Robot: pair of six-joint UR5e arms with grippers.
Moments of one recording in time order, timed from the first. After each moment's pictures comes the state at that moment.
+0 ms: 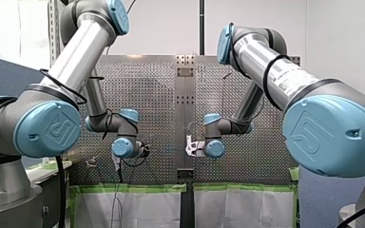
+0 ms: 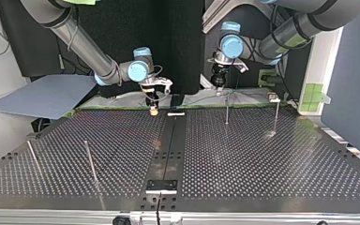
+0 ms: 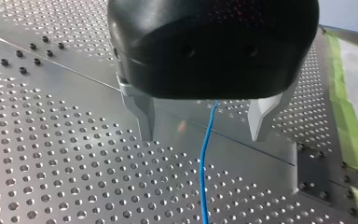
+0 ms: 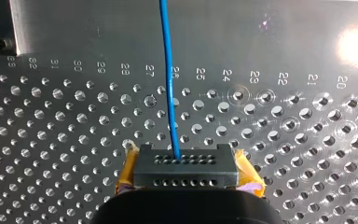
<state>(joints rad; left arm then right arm) -0.26 -2.19 -2.10 -2.19 -1.66 -1.93 2.17 -0.61 1.38 -0.63 1.66 1.56</state>
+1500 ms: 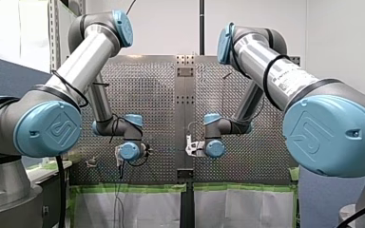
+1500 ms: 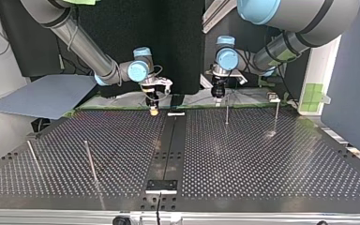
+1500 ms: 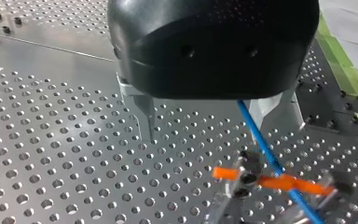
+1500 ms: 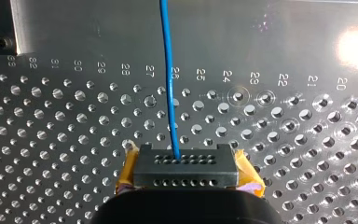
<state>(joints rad) -0.25 -2.29 -1.95 -2.18 -1.73 -1.72 2.17 -0.61 1.38 -0.63 1.66 1.55</state>
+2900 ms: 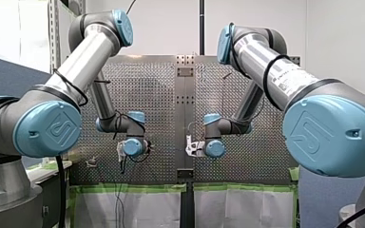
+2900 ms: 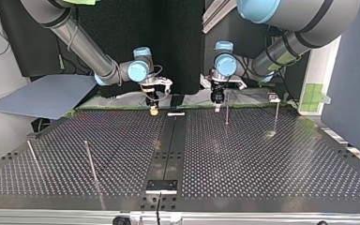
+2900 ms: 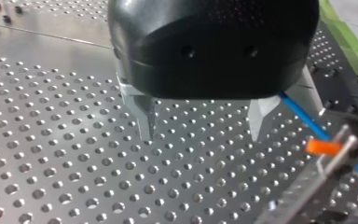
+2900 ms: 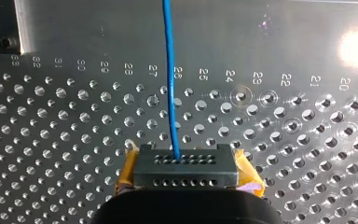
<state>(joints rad) -0.26 -2.28 -1.89 -2.24 -1.75 -1.70 2.17 -0.61 1.38 -0.62 1.66 1.55</state>
